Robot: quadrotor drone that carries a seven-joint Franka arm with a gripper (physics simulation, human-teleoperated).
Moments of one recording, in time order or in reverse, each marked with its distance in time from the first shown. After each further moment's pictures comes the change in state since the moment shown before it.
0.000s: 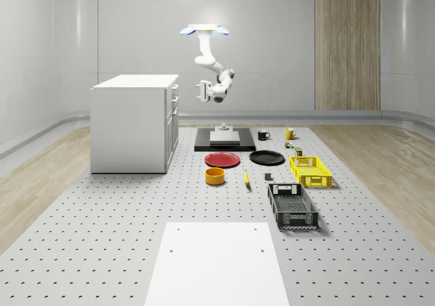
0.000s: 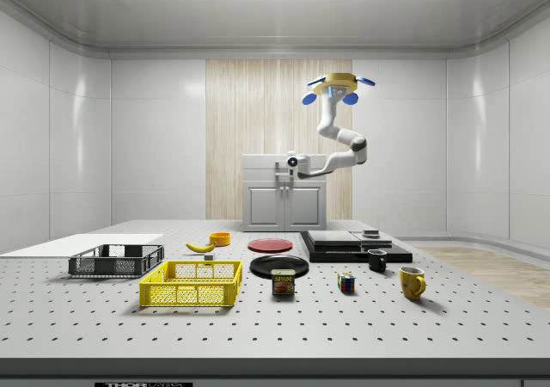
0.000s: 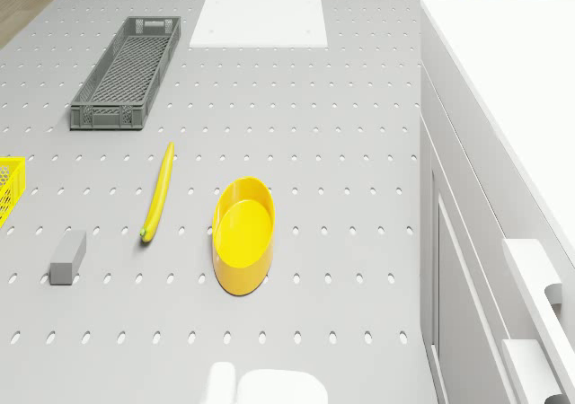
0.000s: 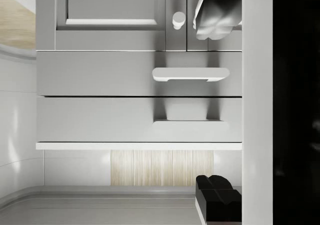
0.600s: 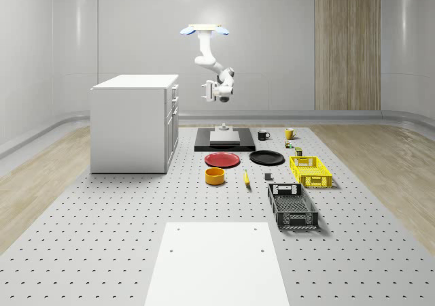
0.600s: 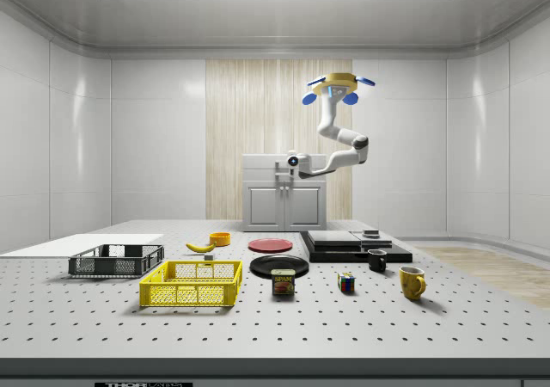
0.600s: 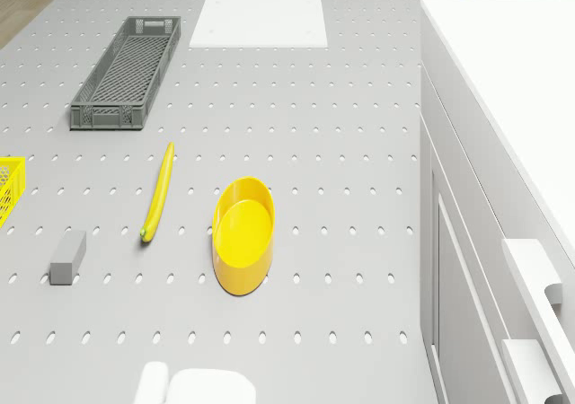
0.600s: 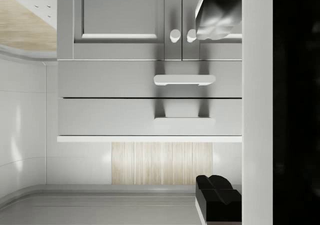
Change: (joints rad) arm -0.037 -0.010 -0.107 0.080 -0.099 -0.135 0.029
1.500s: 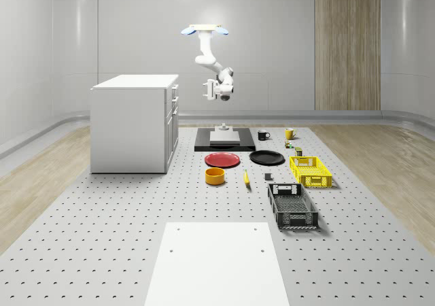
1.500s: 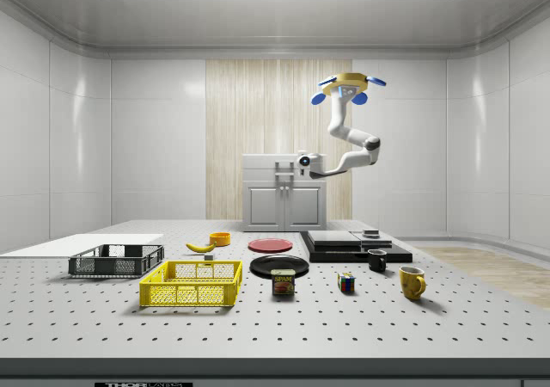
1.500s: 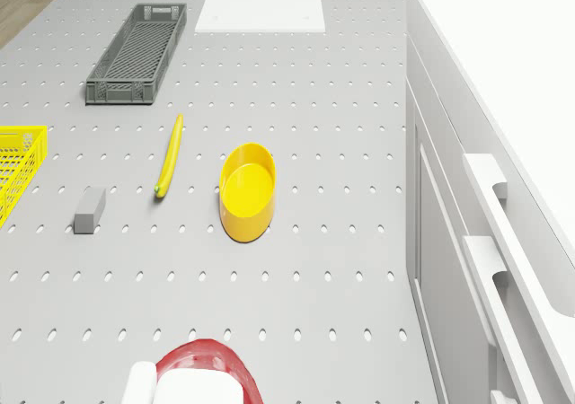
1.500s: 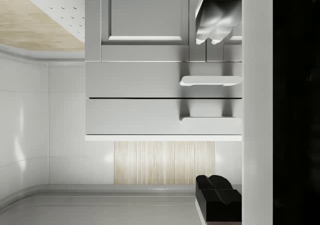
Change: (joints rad) arm -0.027 0.026 -0.021 0.028 0.000 -0.055 -0.012
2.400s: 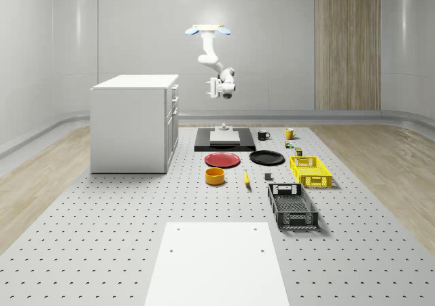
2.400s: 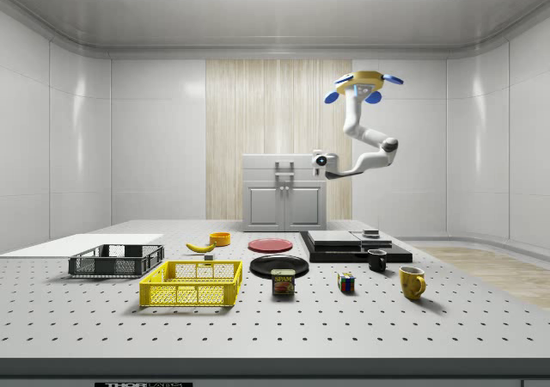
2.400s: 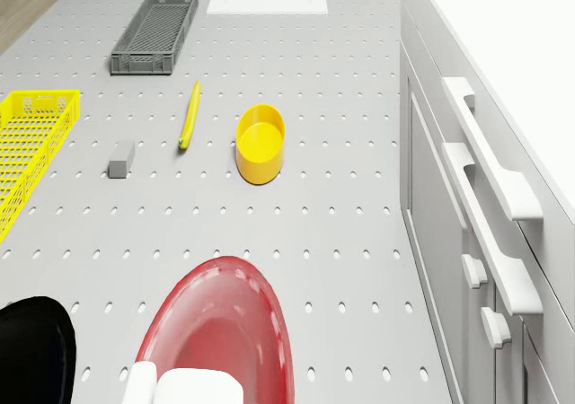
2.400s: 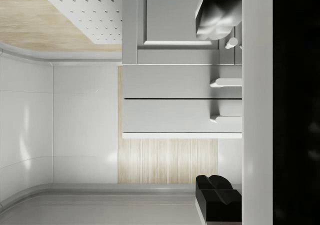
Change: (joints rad) arm -0.034 0.039 0.010 0.005 0.032 -0.033 -0.026
